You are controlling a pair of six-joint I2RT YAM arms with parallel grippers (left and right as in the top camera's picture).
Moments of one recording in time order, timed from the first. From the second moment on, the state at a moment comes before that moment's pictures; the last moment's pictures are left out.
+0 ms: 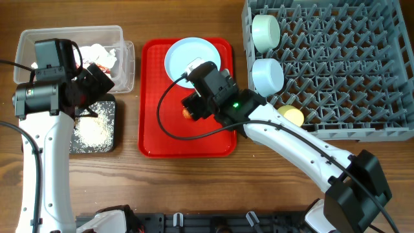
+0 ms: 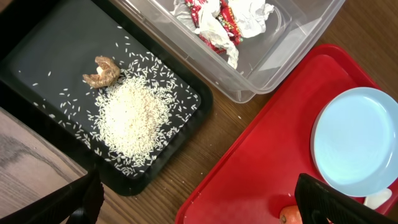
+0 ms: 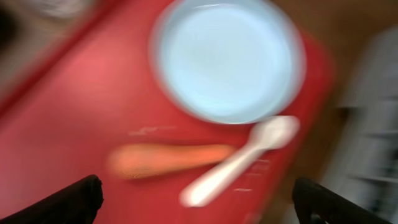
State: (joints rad) left arm 0.14 1.37 1.38 -1.13 -0.12 -0.60; right arm 0.77 1.69 1.30 -0.51 0.15 0.04
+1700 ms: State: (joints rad) left arm 0.14 1.37 1.38 -1.11 -0.12 -0.60; right arm 0.77 1.99 1.30 -0.38 0.10 0.83
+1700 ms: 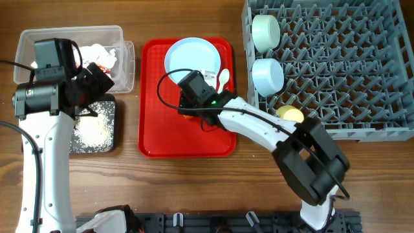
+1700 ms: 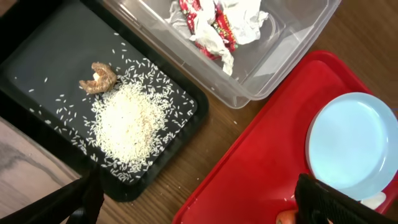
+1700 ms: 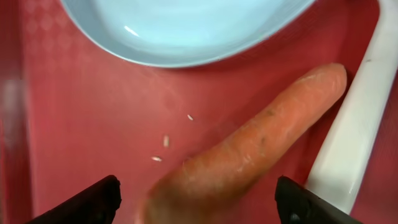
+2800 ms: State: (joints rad) left arm -0.28 1.68 1.36 -1.07 0.11 -0.14; right arm 0.37 1.56 1.33 -0.69 0.05 0.53
